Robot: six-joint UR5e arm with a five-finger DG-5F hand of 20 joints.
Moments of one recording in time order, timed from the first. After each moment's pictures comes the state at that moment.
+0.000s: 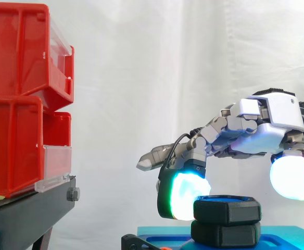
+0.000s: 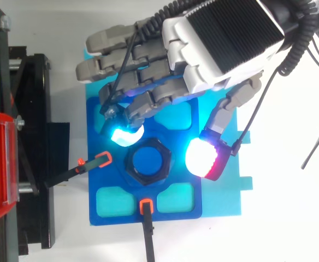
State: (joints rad) arm -0.15 -2.35 -1.10 -2.72 -2.26 -1.23
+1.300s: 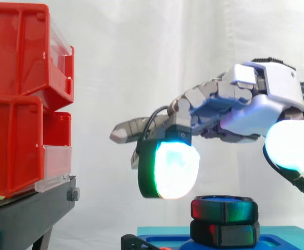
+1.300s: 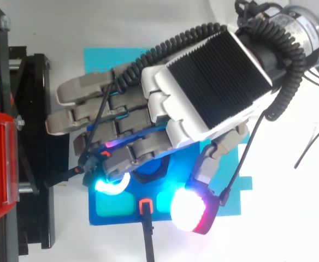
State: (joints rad) arm -0.07 -2.35 -1.09 -2.65 -2.21 -1.20
